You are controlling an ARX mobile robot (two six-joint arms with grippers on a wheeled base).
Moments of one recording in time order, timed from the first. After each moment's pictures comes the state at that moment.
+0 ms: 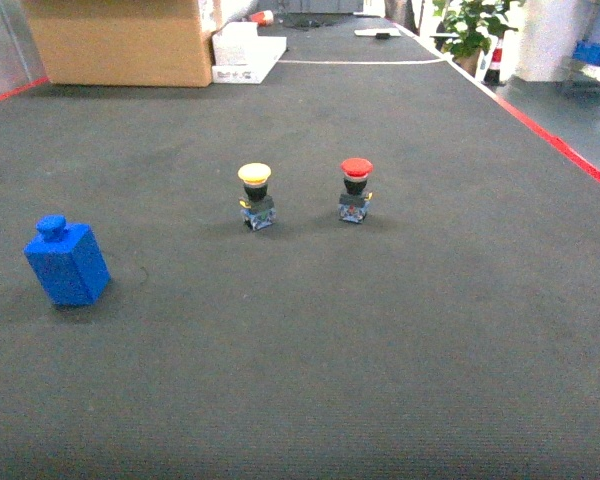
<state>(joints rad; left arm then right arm) 0.00 0.01 0.01 0.00 0.00 -0.01 0.00 0.00 0.01 0.00 0.00 0.00</state>
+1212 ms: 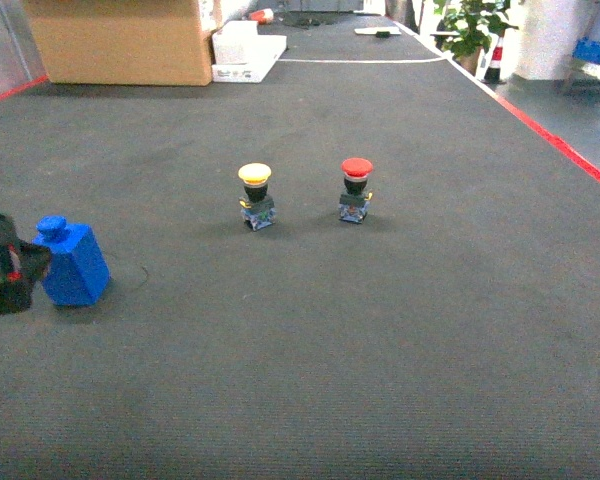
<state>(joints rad) 0.05 1.62 0.51 0.64 0.07 -0.10 0.00 0.00 0.01 0.00 0.00 0.00</state>
